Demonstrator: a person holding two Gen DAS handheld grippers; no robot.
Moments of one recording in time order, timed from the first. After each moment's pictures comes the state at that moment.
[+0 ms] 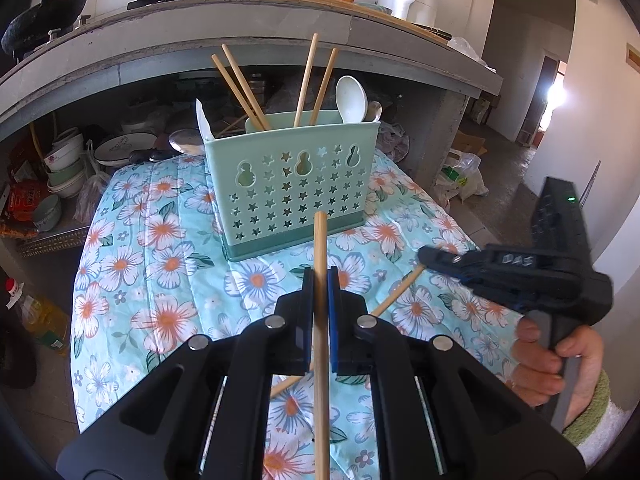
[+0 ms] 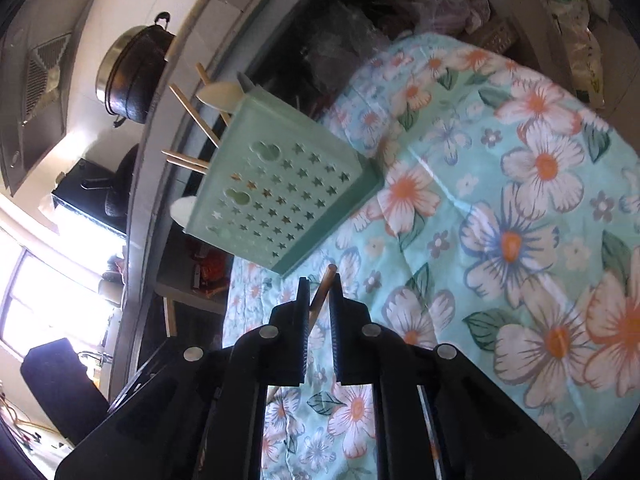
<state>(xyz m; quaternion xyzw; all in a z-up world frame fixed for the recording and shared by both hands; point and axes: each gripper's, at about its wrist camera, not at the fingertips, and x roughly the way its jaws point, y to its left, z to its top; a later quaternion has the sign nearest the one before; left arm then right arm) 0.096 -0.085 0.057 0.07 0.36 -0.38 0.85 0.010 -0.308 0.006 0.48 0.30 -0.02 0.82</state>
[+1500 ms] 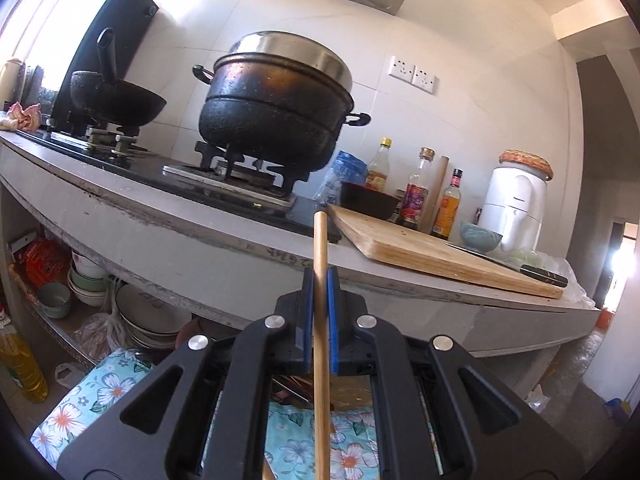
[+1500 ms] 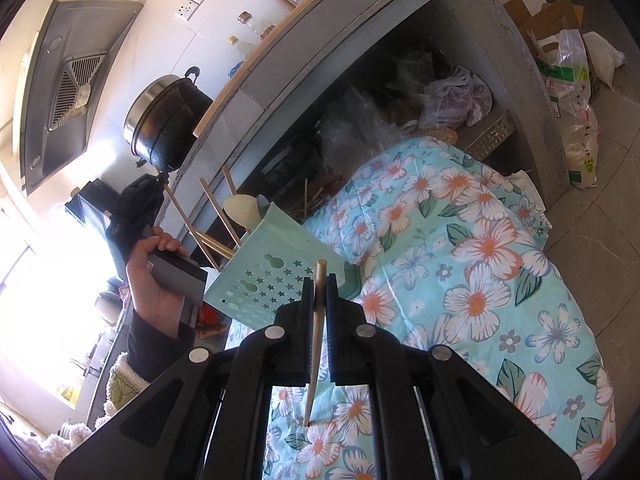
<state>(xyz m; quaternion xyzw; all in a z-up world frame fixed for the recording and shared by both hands) 0.289 -0.174 0.167 -0.13 0.08 -0.20 0.97 -0.021 -0.368 0.054 0.43 0.23 -0.05 0.87</state>
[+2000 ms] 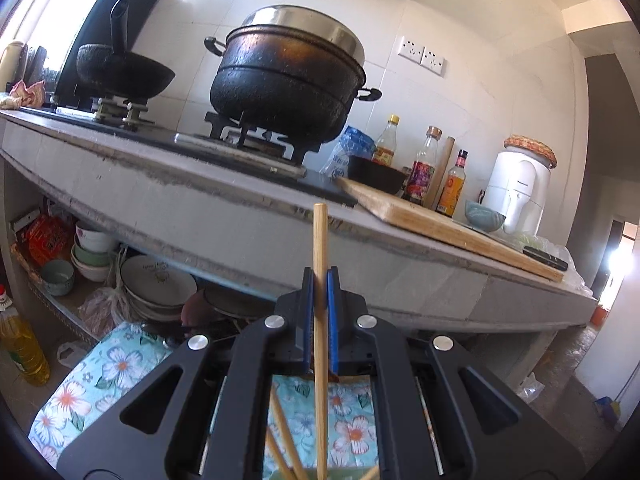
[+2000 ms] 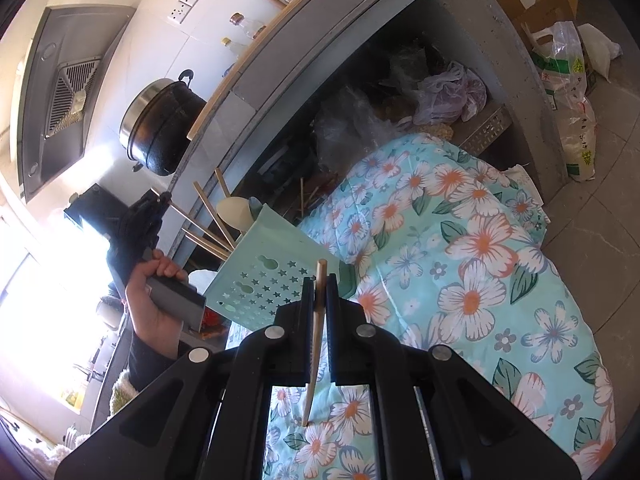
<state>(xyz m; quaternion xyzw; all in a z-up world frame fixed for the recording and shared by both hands) 0.282 -0.158 0.144 -0.13 0.14 -0.22 0.96 -0.023 -0.374 0.051 0.44 0.23 -0.05 0.87</state>
